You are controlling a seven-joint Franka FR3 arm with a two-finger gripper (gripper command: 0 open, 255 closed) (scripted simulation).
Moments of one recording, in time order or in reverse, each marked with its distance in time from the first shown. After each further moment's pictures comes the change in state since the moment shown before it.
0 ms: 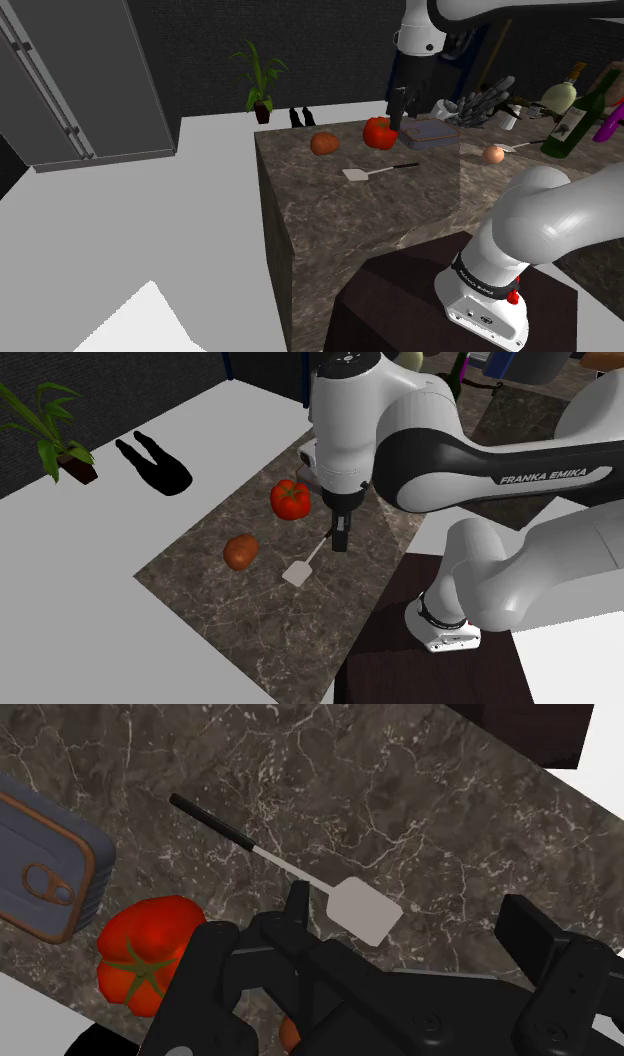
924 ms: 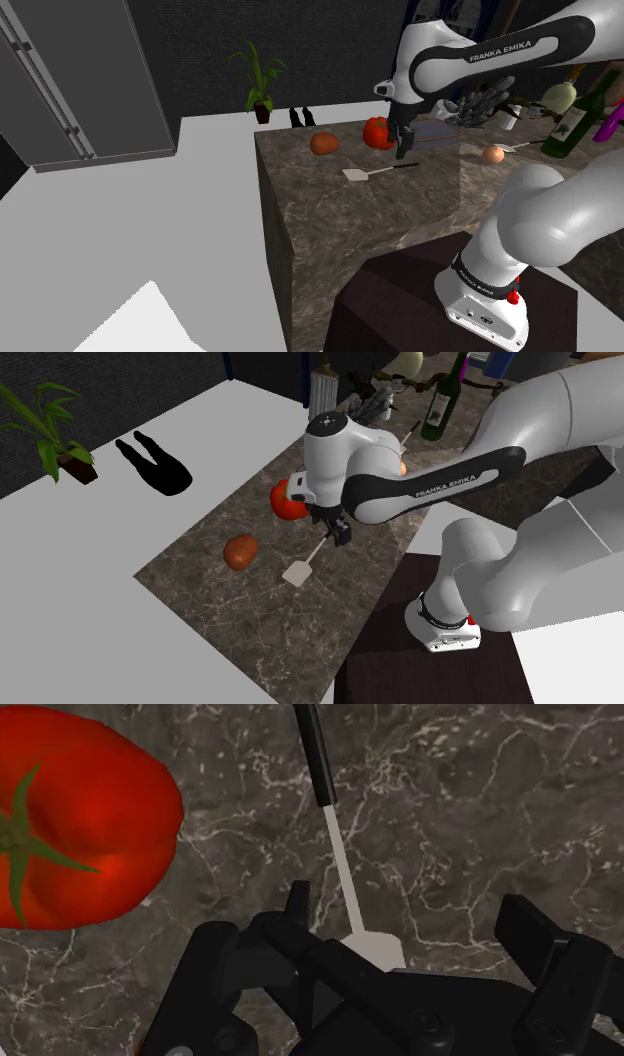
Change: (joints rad) arm 0.135 0.134 -0.352 -0.213 -0.233 0.390 -0.823
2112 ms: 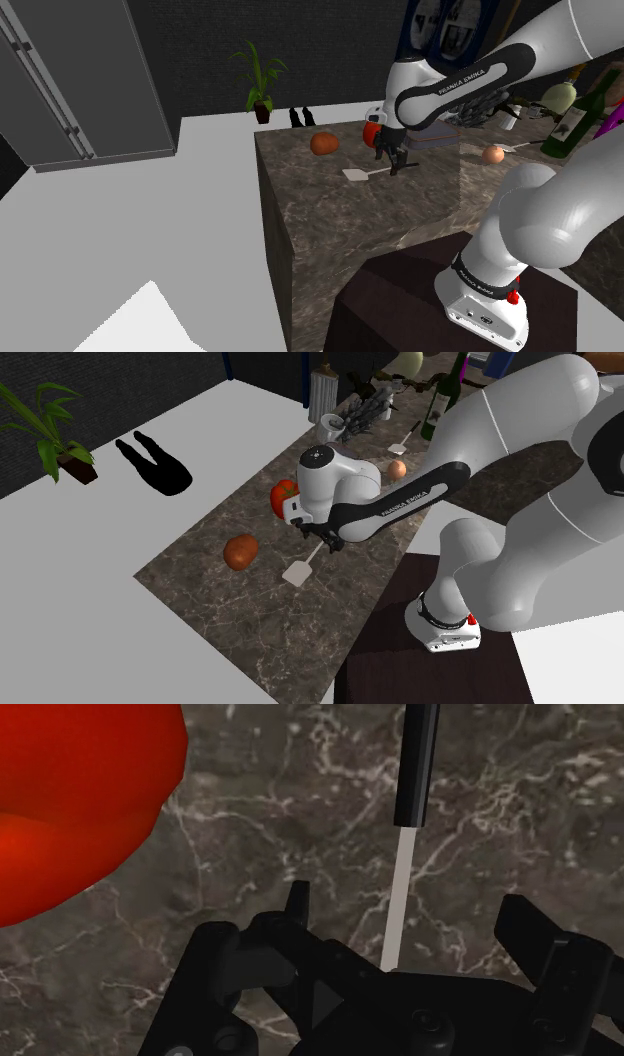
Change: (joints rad) arm 0.069 0.208 -0.160 -0.063 -0.053 0.292 -0.299
